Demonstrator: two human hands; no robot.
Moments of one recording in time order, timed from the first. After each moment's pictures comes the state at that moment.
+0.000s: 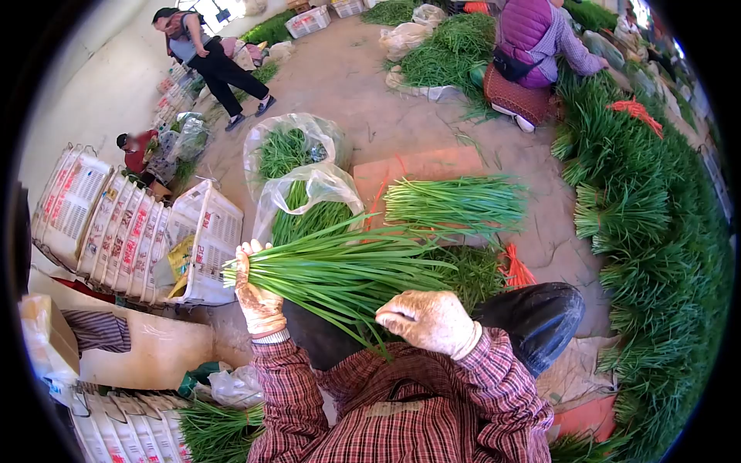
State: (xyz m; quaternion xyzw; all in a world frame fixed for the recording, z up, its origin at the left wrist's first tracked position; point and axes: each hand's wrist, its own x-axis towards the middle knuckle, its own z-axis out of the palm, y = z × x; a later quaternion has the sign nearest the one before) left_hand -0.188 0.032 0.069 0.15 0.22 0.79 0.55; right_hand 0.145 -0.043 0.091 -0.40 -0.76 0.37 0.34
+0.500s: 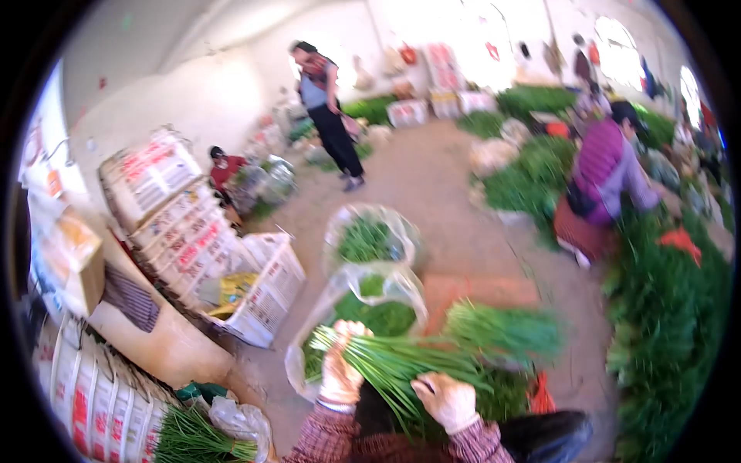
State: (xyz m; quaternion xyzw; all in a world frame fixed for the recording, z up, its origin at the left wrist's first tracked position) left_hand -0.126 0.017 0.099 0.17 0.13 0.78 0.59; right_hand 0.093 -0.010 0.047 -0.44 -0.78 0.10 0.44
